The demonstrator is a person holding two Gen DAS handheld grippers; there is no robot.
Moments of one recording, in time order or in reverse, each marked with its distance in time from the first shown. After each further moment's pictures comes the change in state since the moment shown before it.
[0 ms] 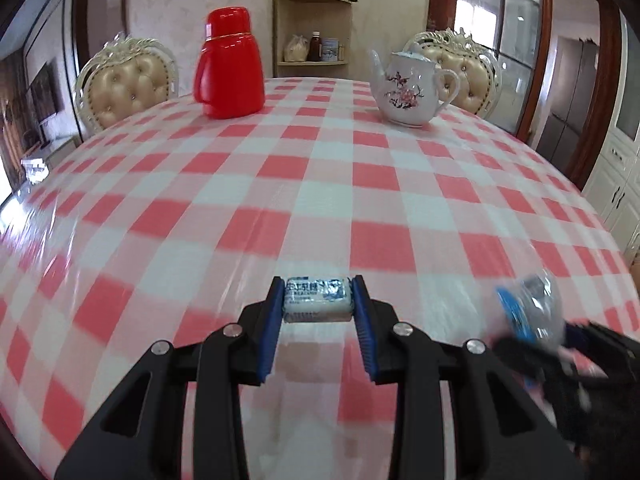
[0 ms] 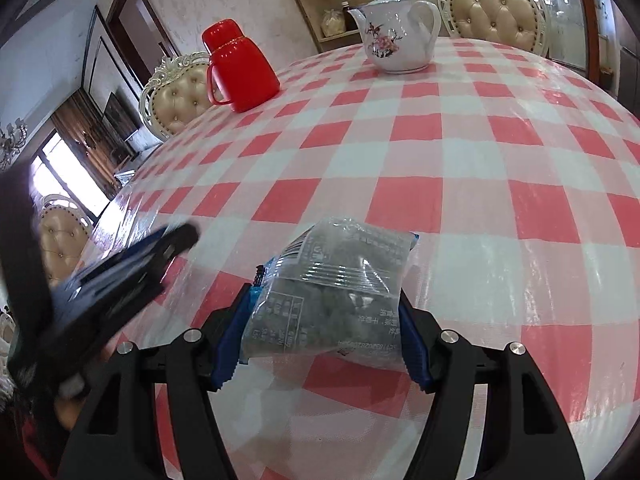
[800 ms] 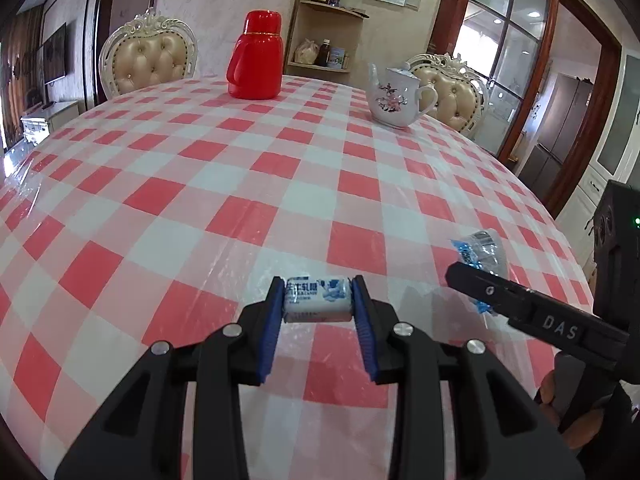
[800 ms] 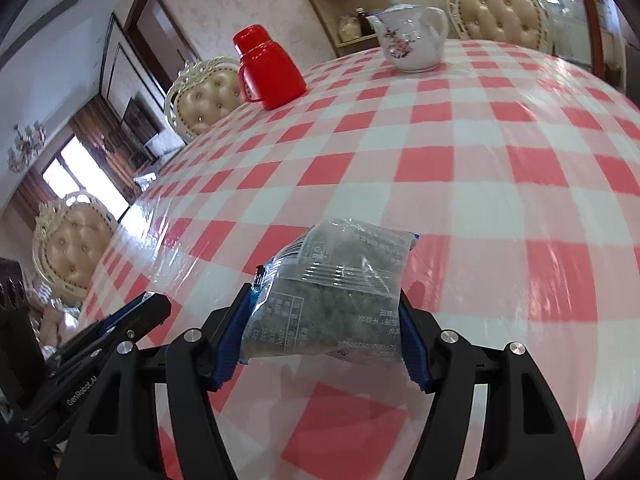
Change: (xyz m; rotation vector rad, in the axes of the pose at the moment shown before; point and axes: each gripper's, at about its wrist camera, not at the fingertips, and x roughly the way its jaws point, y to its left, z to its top) left arm -0.102 0.012 -0.082 -0.112 -0.023 -0.078; right arm -0.043 0.016 -0.048 0.023 -0.026 0.078
